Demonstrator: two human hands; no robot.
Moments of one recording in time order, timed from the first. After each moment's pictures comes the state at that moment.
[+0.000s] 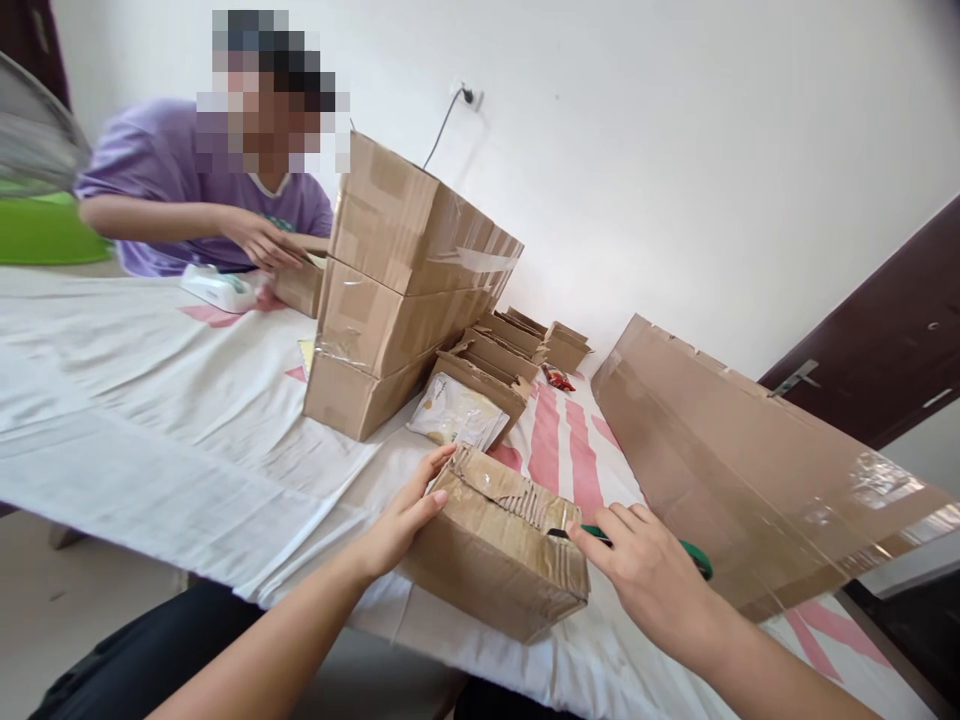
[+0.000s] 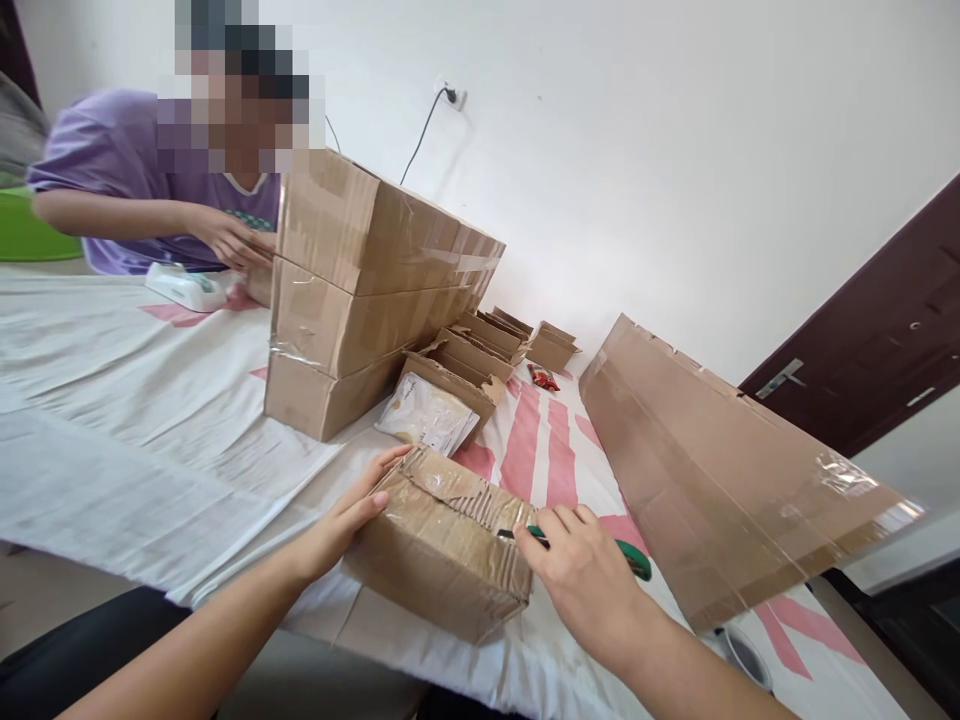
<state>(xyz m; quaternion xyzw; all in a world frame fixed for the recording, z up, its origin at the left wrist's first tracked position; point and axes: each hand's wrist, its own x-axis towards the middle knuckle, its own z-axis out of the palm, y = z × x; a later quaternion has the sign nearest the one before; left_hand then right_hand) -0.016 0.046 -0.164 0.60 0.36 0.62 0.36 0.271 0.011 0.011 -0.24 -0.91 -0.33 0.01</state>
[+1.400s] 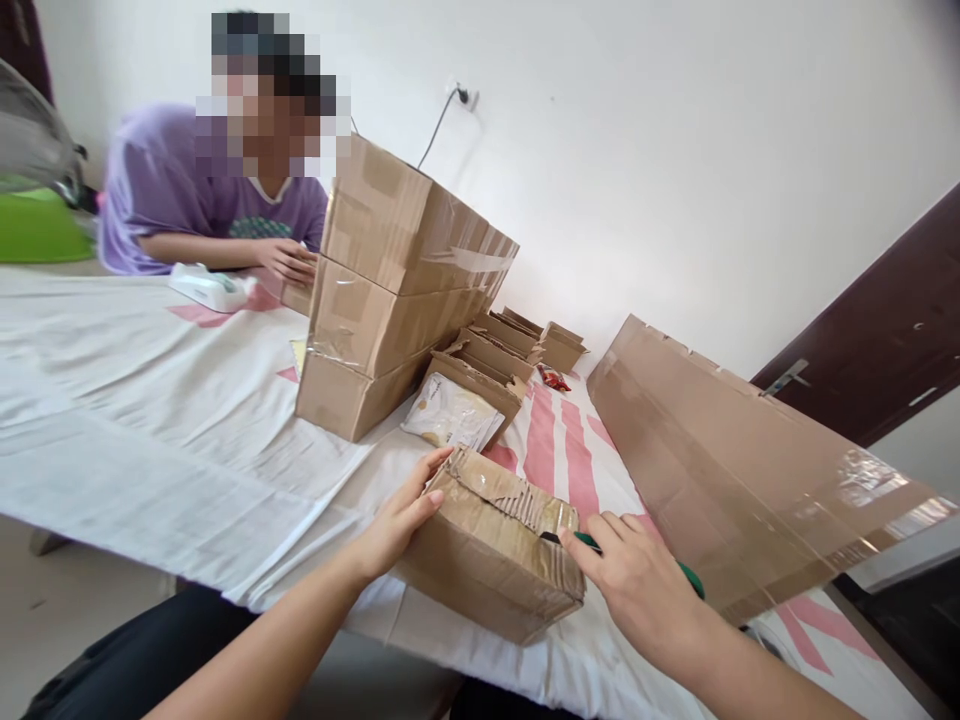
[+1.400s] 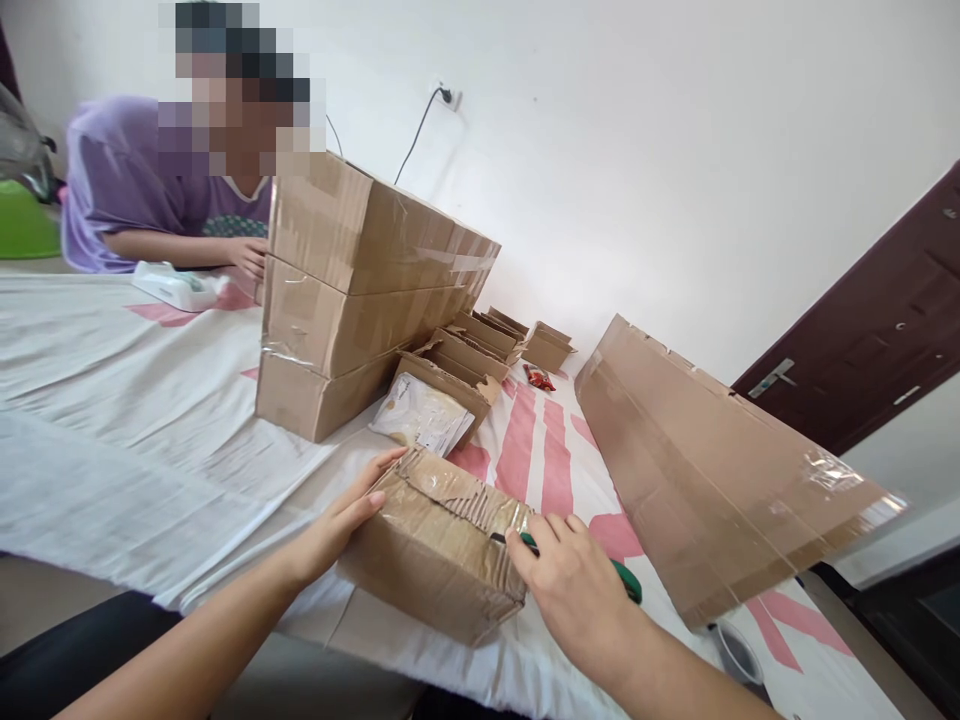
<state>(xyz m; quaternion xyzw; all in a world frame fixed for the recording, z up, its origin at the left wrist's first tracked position) -0.014 0.046 -0.164 0.60 0.37 0.61 0.35 0.271 0.006 0.001 -0.27 -0.91 -0.33 -0.02</state>
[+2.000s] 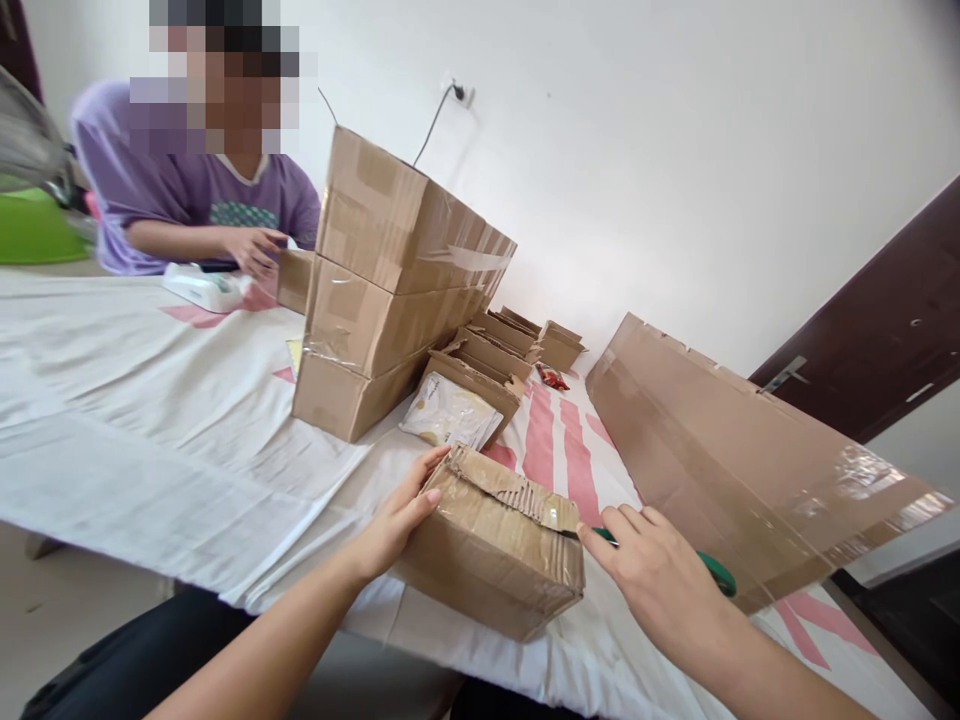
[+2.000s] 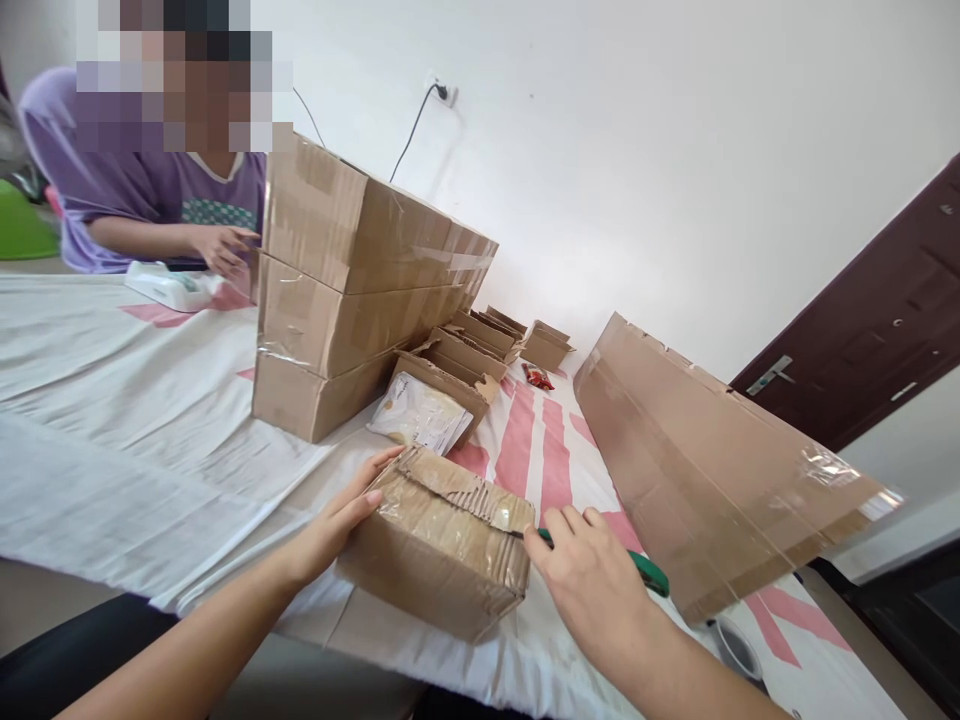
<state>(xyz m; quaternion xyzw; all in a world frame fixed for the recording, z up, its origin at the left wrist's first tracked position) -0.015 0.045 -0.163 0.59 0.36 0.62 0.37 0.277 0.001 0.019 -0.28 -0.88 -0.37 -0.03</state>
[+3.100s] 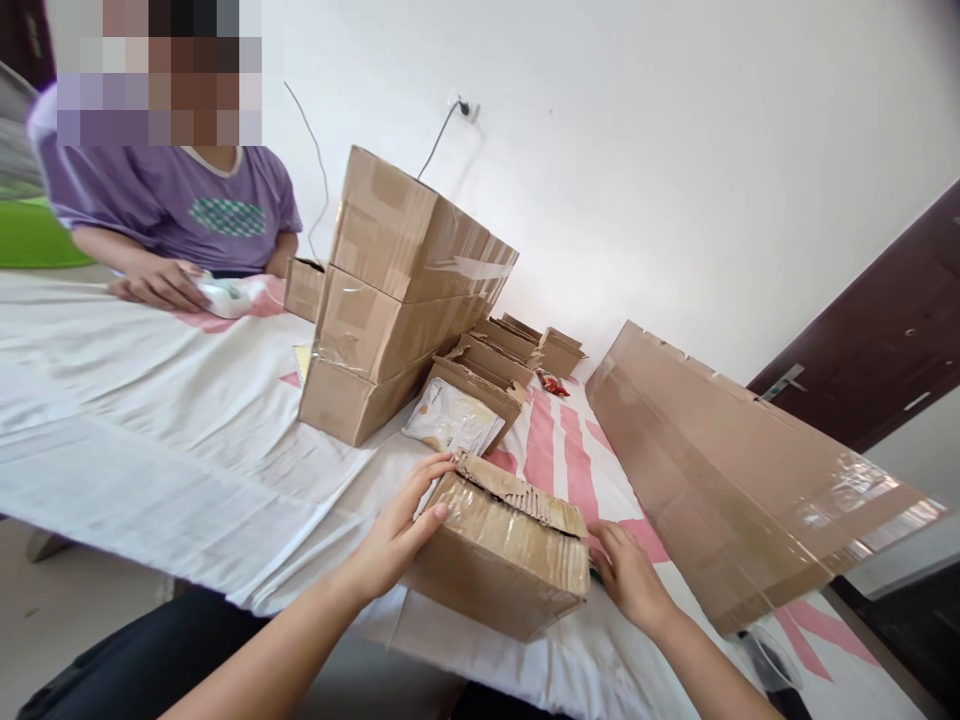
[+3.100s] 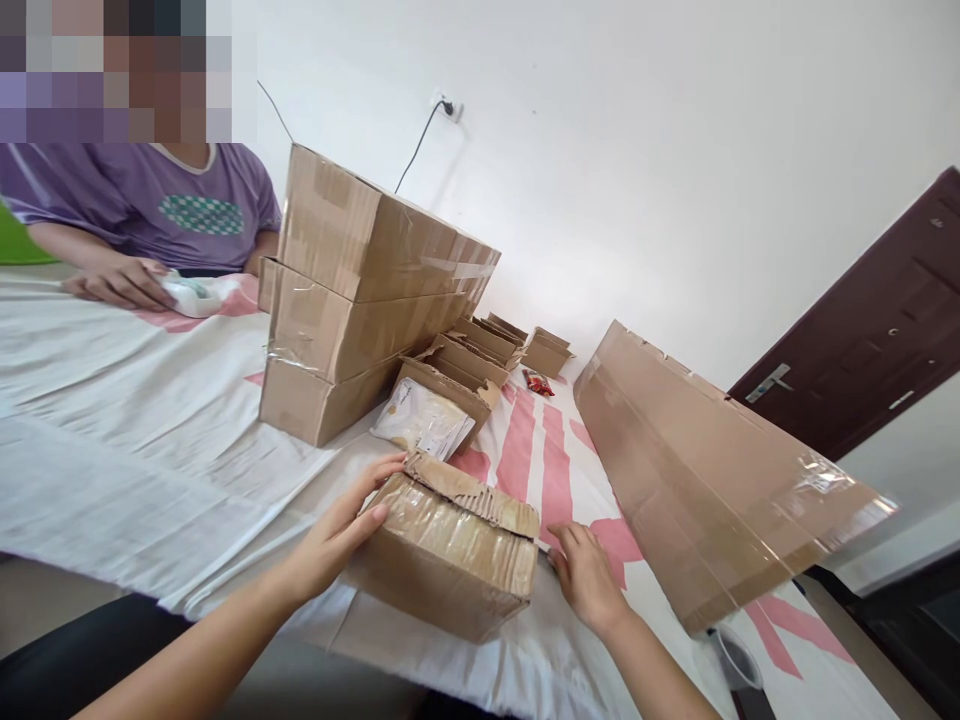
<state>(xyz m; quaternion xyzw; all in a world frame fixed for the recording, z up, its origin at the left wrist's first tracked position) -0.012 0.028 -0.156 0.63 0.39 0.63 0.25 0.356 0.072 -0.096 -0.49 -0.86 -0.03 0.11</state>
